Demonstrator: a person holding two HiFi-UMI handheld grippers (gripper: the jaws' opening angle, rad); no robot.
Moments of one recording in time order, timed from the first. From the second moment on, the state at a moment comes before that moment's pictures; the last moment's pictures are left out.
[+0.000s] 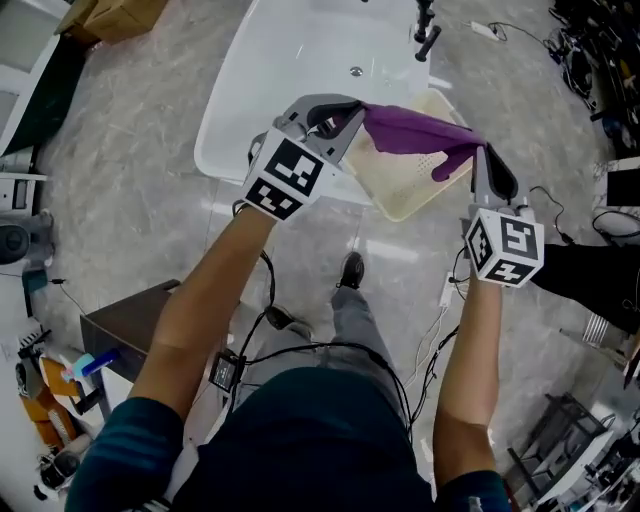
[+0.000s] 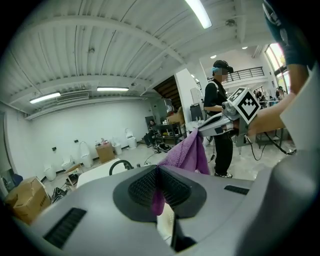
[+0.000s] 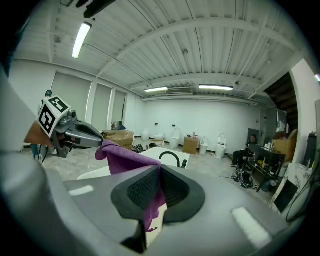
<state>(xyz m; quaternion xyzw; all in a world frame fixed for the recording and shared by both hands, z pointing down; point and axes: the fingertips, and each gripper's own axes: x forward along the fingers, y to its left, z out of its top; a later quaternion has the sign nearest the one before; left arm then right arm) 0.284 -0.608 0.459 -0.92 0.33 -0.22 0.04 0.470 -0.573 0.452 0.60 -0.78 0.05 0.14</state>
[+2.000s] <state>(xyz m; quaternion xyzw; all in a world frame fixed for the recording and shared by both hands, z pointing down) 0.318 -0.628 0.750 -0.88 0.27 -0.37 -0.14 0.497 -0.622 0.741 0.53 -0.77 0.23 0.28</state>
